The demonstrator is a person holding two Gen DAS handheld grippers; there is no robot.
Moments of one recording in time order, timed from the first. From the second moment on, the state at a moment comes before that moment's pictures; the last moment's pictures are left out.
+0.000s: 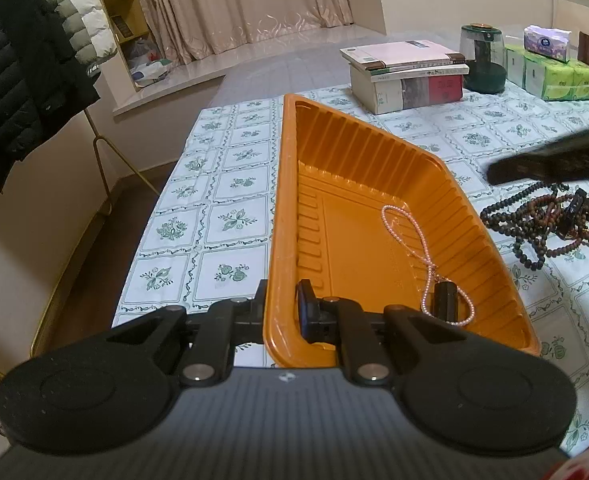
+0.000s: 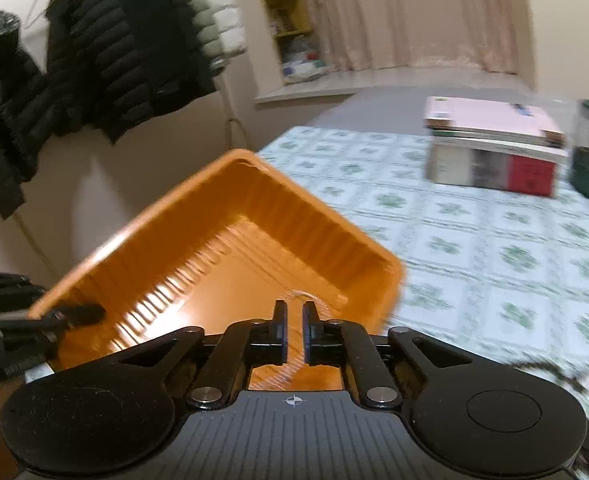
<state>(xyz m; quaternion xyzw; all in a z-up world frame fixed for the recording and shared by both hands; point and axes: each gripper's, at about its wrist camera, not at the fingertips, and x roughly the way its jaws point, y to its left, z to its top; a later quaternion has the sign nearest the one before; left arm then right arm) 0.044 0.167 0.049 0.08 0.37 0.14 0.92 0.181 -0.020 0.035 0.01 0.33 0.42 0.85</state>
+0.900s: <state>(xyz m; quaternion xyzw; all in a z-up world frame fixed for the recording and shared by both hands) 0.046 0.158 0.048 0.10 0.38 0.15 0.91 0.144 -0.200 -0.041 0.02 0.35 0.17 0.92</state>
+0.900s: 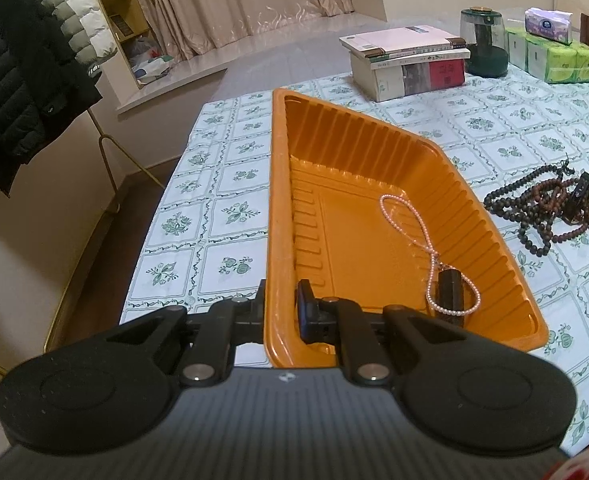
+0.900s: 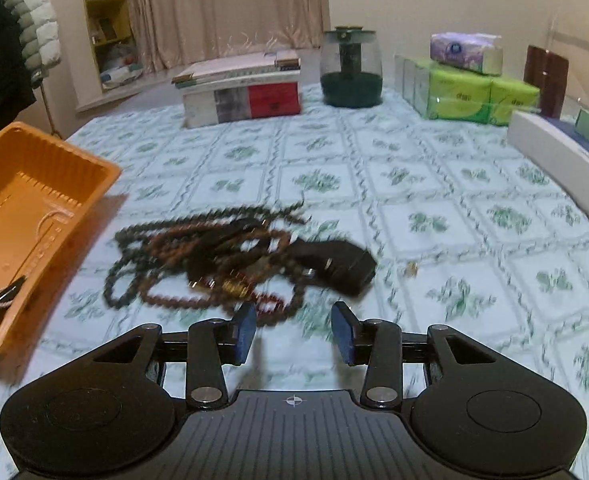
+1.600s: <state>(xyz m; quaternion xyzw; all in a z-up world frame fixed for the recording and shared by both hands) 0.048 0.158 0.046 0.10 0.39 0.15 0.90 0.173 -0.190 -0.040 -0.02 0.35 0.16 0.92</state>
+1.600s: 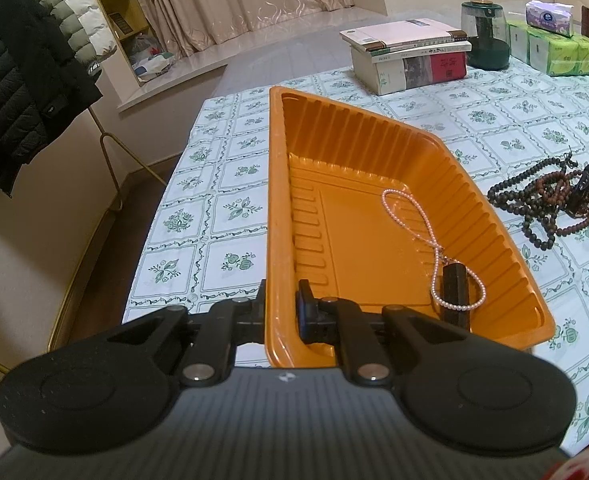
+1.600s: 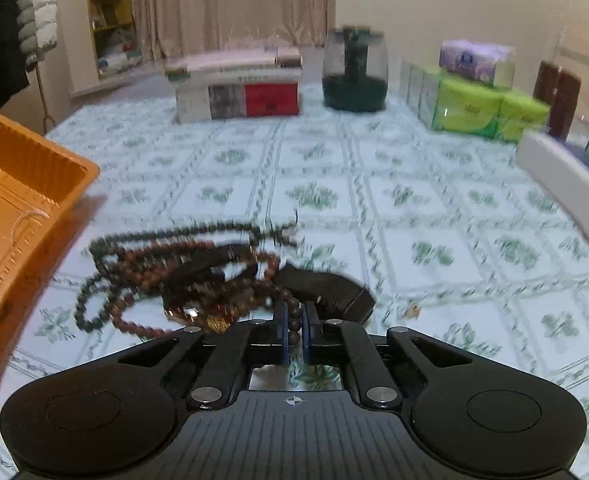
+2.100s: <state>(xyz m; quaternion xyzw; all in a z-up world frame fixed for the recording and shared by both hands) 0.046 0.157 0.047 0.10 0.38 0.14 0.91 0.137 -0.145 0.034 -0.02 0.27 0.25 0.93</state>
